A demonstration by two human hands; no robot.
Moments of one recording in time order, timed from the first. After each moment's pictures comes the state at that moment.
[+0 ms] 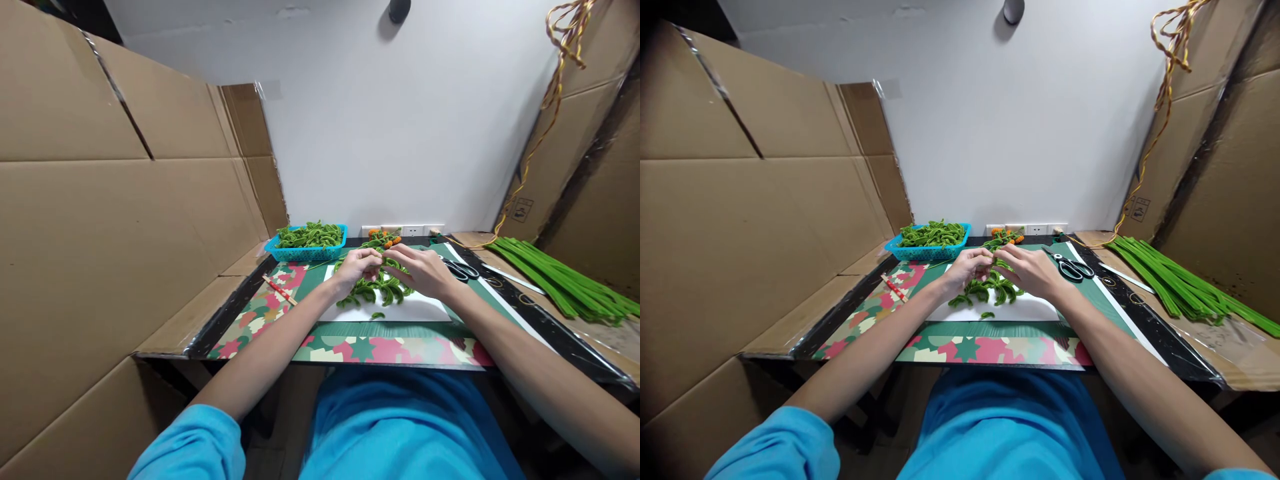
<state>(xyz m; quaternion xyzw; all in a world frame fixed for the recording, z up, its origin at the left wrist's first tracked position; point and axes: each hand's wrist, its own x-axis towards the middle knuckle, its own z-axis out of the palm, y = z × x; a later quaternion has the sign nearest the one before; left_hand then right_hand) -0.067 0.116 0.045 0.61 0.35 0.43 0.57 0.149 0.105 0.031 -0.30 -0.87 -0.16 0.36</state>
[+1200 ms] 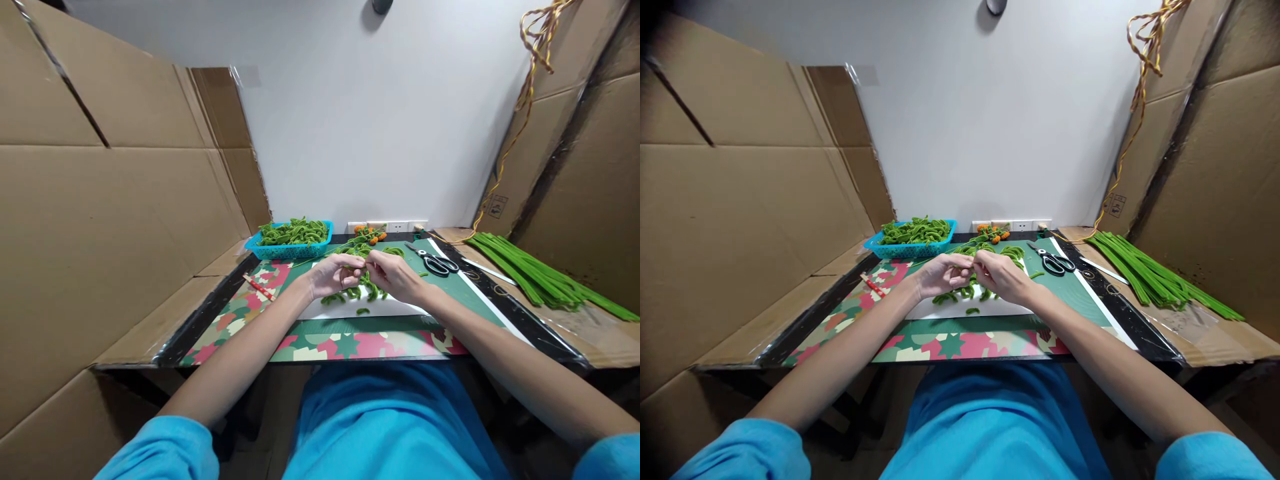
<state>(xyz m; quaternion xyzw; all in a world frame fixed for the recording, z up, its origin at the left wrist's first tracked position) -0.080 0.103 0.068 0.49 0.32 0.30 0.75 0.124 0.097 0.026 -0.19 -0.87 0.04 0.46</state>
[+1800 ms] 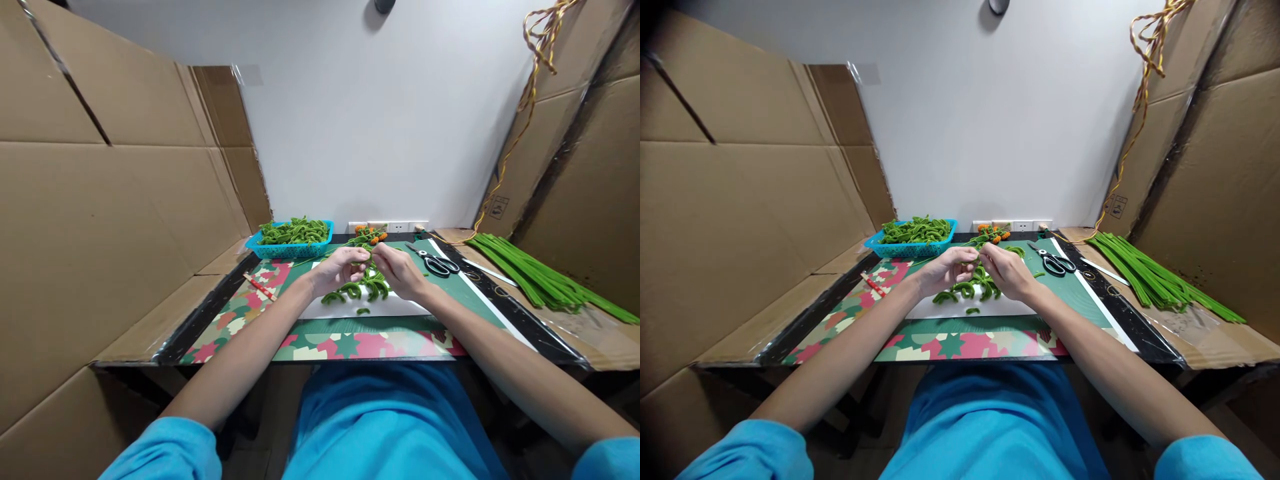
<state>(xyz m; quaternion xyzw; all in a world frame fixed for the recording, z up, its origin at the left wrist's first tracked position) -0.069 0.101 0.070 0.57 0.29 0.35 0.69 0.131 0.098 0.027 -0.25 -0.84 0.03 0.48</state>
